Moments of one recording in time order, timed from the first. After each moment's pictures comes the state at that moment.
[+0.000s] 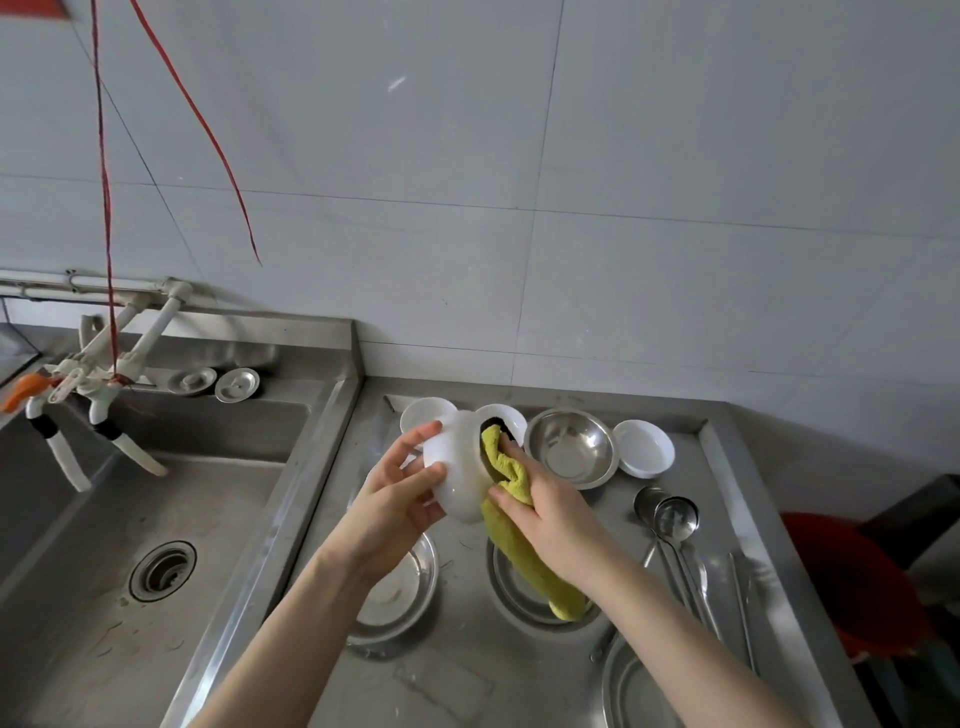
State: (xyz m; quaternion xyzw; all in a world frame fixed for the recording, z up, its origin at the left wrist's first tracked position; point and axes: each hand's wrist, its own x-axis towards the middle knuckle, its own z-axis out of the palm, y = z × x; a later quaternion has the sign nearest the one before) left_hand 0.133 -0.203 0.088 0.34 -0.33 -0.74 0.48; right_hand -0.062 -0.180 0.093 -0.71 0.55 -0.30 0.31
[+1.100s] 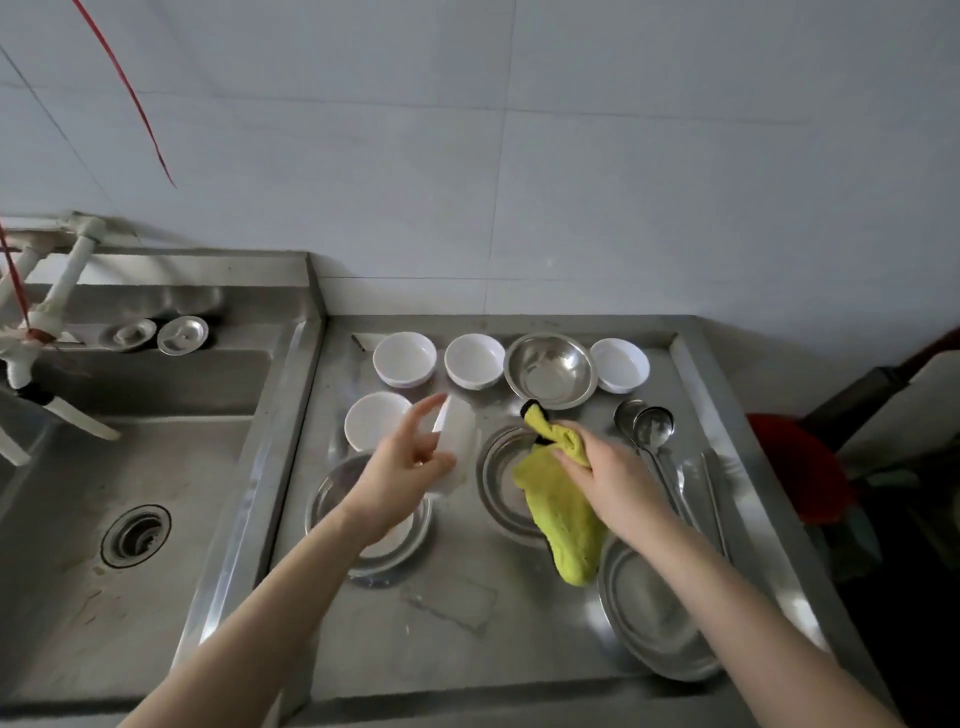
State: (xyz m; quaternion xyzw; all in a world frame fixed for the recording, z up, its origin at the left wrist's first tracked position) left_hand 0.144 -0.197 0.032 0.46 -0.57 -0.60 0.33; right_hand -0.104 -0.141 0.049 -0.66 0.70 -0.19 0.19
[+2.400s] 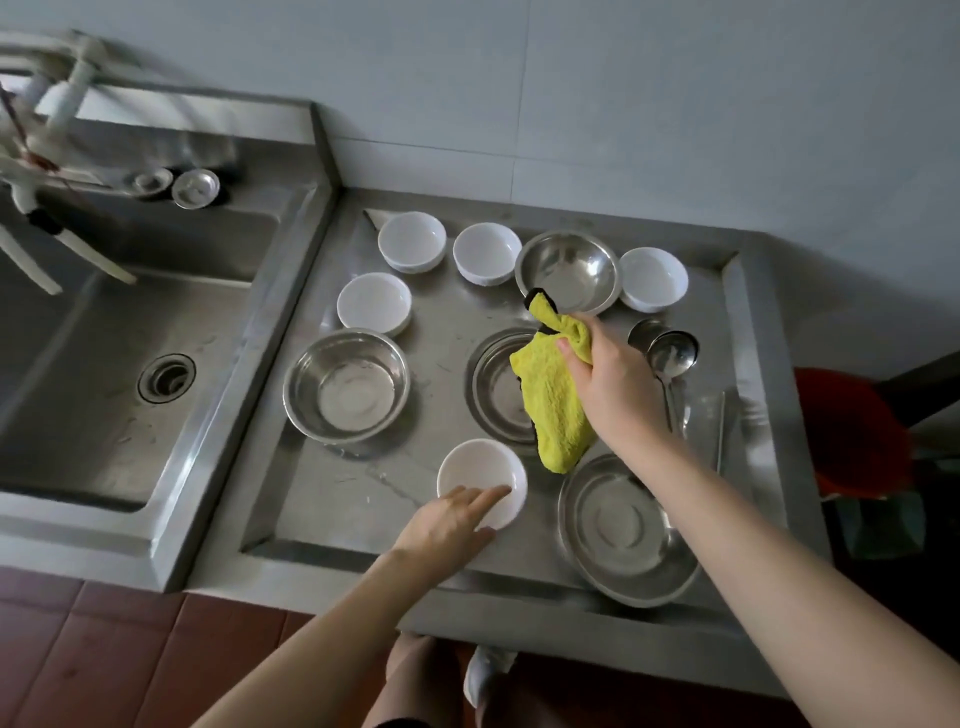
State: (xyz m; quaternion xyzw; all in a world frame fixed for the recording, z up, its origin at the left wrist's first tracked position) left_hand 0.048 -0.052 -0.123 0.50 -0.82 -0.28 -0.01; right_hand -0.157 -0.150 0.012 -0.69 0.65 -0.28 0.15
